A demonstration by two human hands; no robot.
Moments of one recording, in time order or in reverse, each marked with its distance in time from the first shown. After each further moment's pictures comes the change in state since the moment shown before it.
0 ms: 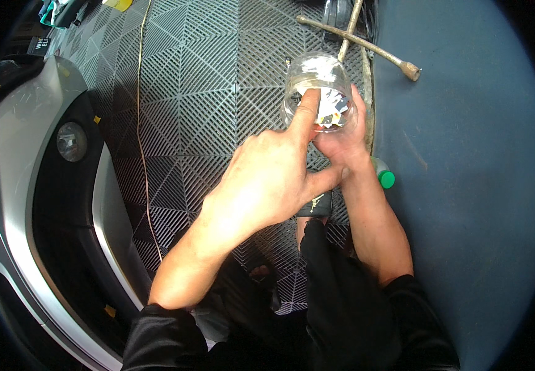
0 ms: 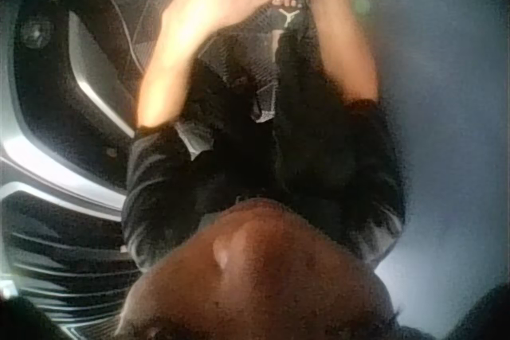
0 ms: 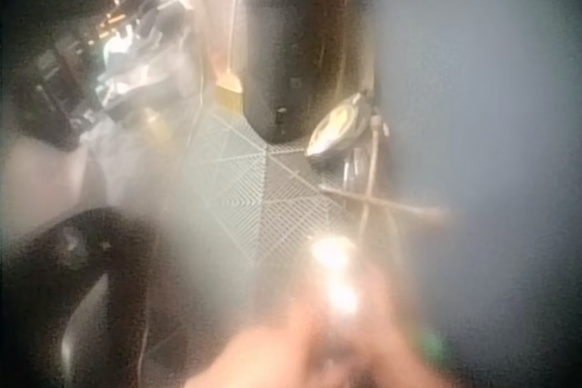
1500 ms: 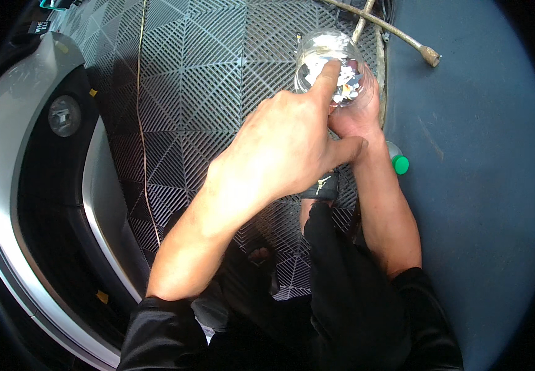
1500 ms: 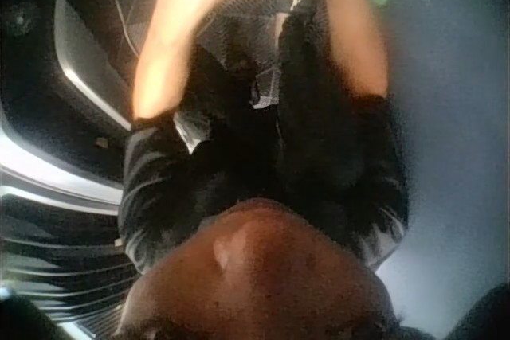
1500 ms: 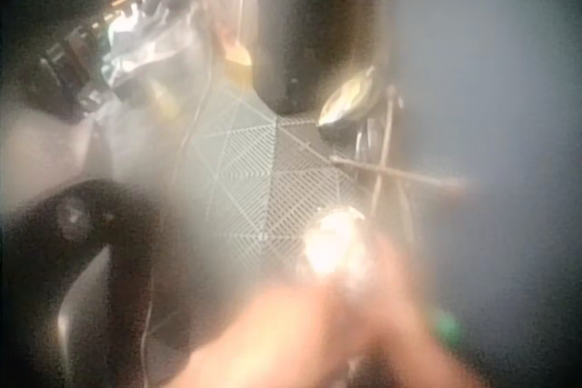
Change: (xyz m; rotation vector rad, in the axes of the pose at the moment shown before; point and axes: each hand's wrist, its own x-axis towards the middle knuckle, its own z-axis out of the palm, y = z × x) left_hand 0.005 -0.009 0.003 -0.017 -0.001 0.054; right_hand 0.004 0.005 -0.006 -0.069 0.211 0.059
